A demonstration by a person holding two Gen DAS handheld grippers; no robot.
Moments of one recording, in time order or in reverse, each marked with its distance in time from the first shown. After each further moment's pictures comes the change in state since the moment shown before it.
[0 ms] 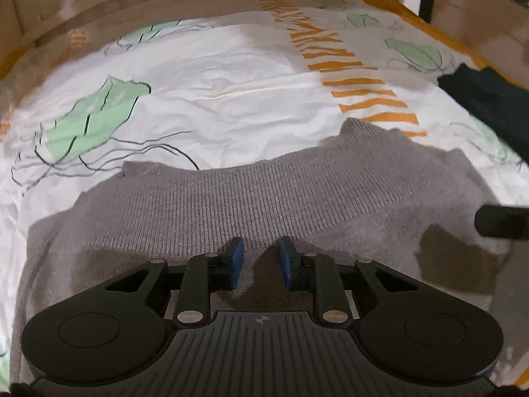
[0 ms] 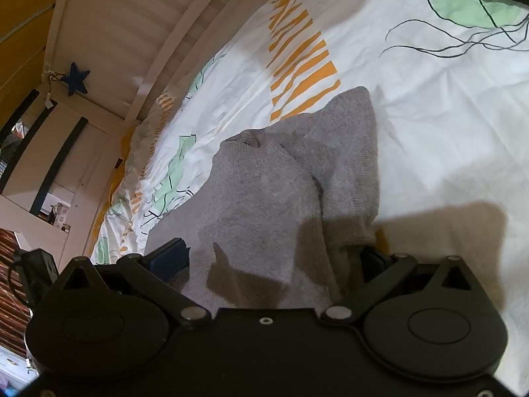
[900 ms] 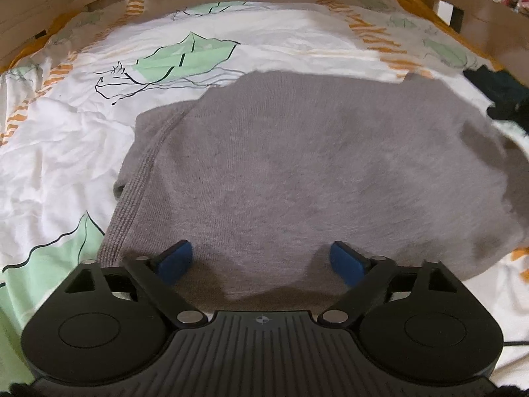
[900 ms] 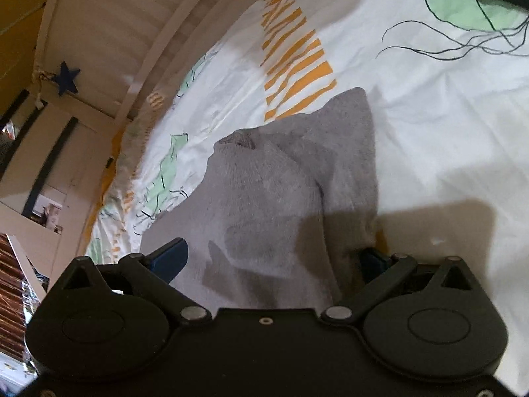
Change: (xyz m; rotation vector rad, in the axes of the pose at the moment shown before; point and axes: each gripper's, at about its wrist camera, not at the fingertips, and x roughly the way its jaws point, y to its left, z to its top) left arm -0.076 0.083 -0.104 -0.133 0.013 0.038; right arm 0.001 0.004 0.002 0.008 0.004 -0.029
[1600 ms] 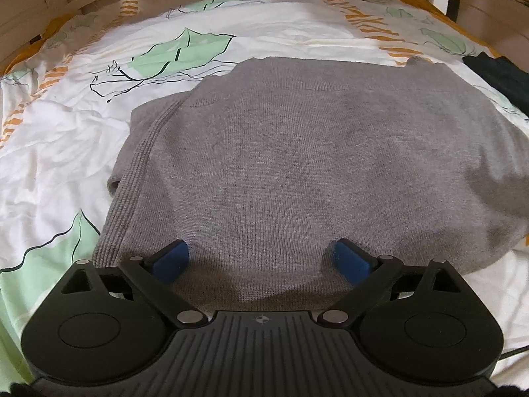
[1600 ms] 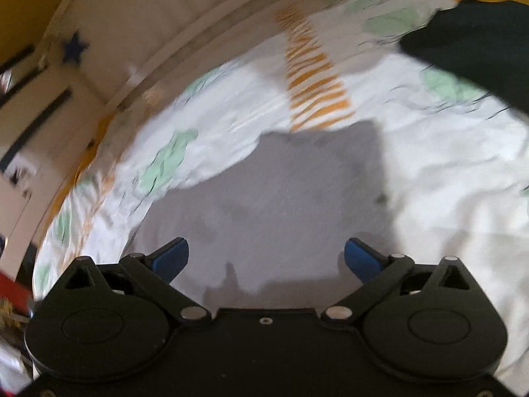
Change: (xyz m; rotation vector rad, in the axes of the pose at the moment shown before) left arm 0.019 -0.001 -0.009 0.043 0.012 0.021; right arm -0.067 0.071 -0.049 -0.182 -0.138 -0.228
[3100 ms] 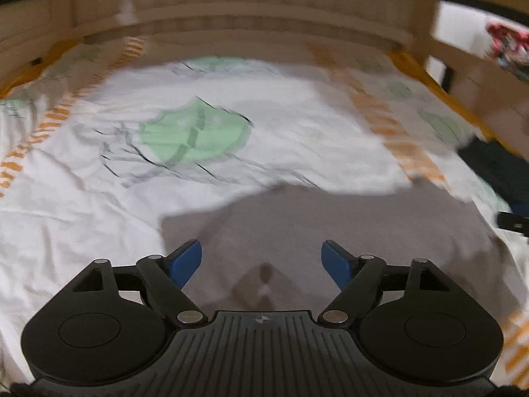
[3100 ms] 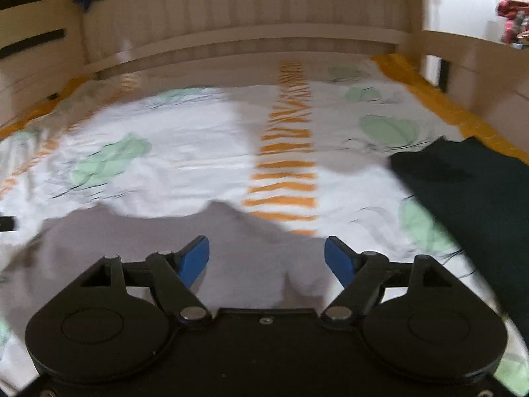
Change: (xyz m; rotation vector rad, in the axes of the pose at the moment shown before) left arm -0.037 0.050 0.078 -0.049 -0.148 -0.109; right arm 0.032 0.062 0.021 -0.445 -0.111 -0.196
